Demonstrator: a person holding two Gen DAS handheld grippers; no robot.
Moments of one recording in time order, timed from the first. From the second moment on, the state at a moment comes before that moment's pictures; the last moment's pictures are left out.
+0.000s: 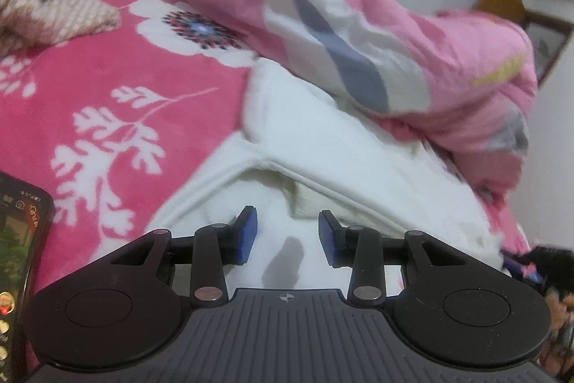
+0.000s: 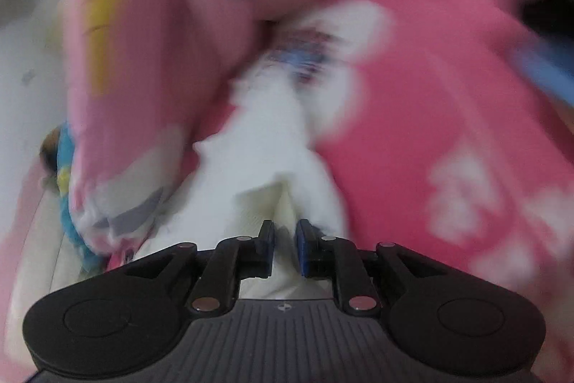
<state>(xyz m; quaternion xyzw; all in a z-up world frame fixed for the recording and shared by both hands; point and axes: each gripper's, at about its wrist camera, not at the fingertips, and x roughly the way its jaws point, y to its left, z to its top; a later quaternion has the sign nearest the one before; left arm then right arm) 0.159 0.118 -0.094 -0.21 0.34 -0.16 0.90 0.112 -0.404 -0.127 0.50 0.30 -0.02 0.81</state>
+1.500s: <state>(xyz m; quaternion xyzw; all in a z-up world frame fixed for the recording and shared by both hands) -0.035 0.038 -0.065 -0.04 0.37 -0.28 0.88 -0.152 -0.207 -0.014 0.02 0.28 0.13 0.95</state>
